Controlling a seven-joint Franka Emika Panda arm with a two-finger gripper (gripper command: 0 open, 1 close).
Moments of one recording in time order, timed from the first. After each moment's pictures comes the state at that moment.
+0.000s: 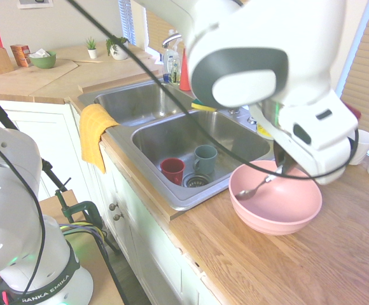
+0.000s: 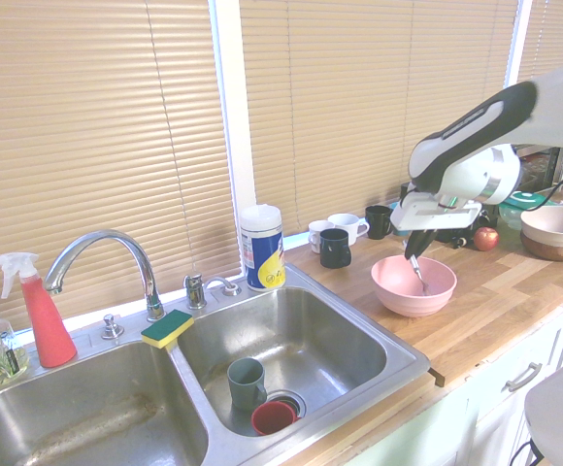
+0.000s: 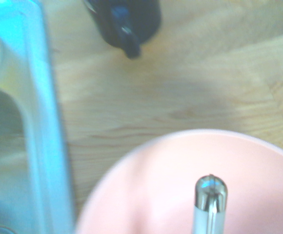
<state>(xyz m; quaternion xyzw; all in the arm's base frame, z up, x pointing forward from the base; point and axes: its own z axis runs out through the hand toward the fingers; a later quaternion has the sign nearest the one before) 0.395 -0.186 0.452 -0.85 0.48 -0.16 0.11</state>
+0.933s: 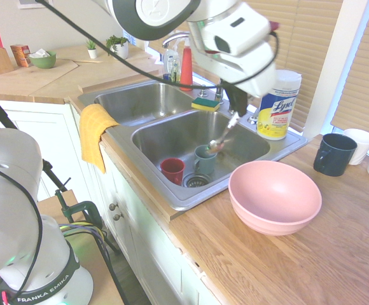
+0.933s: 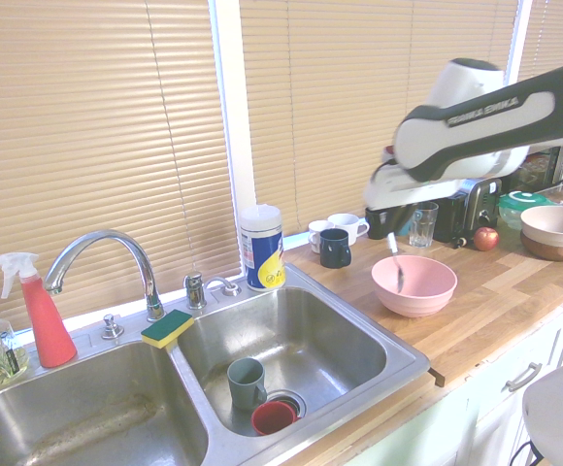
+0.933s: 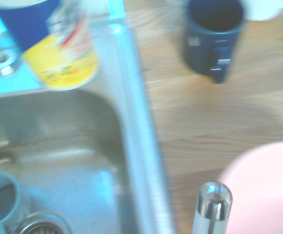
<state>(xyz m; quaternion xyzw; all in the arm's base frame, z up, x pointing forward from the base) 0.381 -0.038 0.509 -0.87 0.43 -0.21 0.06</state>
